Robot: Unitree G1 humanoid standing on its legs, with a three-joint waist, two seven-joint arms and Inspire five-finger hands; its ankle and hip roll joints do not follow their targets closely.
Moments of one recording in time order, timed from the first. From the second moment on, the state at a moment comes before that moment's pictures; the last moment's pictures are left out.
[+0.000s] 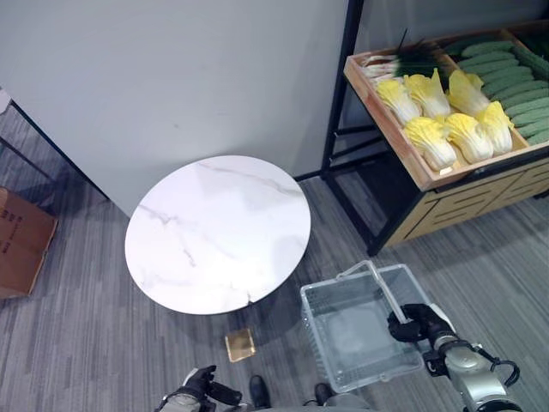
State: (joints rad) left arm -0.05 0.19 -0.27 1.17 -0.08 0.06 0.02; right arm 0.07 -0.53 0.09 0.58 0.12 0.11 0.02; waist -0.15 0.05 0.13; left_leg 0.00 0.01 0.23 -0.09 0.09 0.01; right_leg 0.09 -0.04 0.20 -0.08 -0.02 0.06
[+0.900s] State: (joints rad) left arm -0.12 0.19 -0.21 1.19 -0.01 0.05 0.07; right arm 0.00 -0.46 0.17 0.57 0.14 0.07 -0.04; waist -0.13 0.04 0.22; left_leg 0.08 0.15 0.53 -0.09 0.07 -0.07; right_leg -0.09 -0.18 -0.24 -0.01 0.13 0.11
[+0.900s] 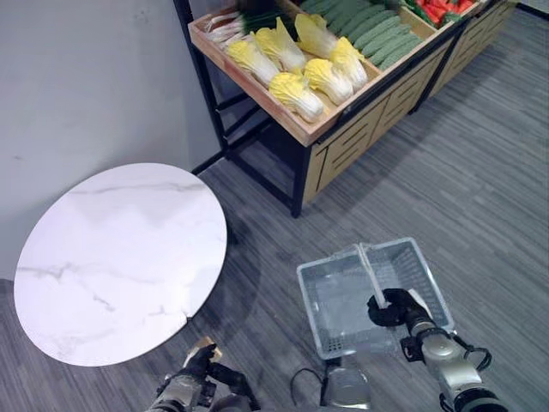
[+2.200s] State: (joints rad) left arm -0.13 0.28 -0.18 1.18 -0.12 0.04 0.16; right arm -0.06 -0.33 0.31 0.73 0.14 0.03 -0.06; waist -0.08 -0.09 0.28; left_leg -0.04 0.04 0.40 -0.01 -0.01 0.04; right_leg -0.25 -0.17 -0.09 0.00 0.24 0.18
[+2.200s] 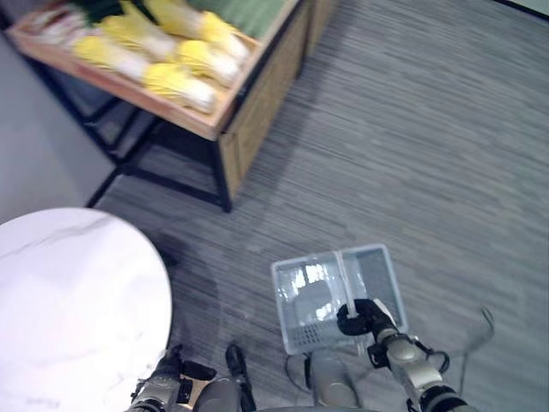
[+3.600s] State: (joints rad) left arm -0.11 0.23 -0.22 1.22 -0.12 0.04 0.11; right arm -0.05 -0.33 0.28 1.08 0.09 0.03 -0.06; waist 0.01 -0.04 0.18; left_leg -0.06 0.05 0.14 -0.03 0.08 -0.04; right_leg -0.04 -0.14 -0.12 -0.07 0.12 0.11
